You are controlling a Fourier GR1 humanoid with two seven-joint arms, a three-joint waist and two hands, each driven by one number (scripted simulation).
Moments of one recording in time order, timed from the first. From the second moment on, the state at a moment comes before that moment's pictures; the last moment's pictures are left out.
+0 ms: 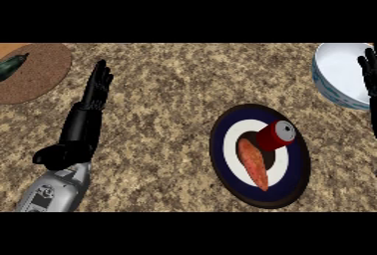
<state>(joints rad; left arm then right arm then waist) -0.27 0.29 -0.27 -1.64 0.08 0.35 -0.04 -0.24 -0.54 0.00 -1.62 -0.21 -0.19 -0.11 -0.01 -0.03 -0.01</state>
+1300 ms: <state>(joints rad) -0.18 0.41 -0.02 -1.48 0.14 0.21 0.09 0.18 -0.72 -0.17 -1.89 -0.01 0.04 -0.10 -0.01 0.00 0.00</state>
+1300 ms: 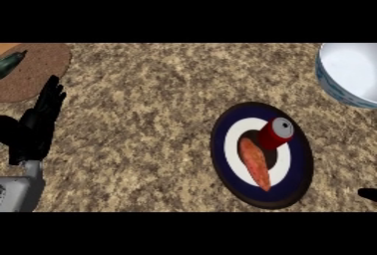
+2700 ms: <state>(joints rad) -0.17 0.35 0.00 -1.50 0.08 0.17 0.11 -0.47 -0.78 0.25 -1.55 0.11 0.63 0.42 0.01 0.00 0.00</state>
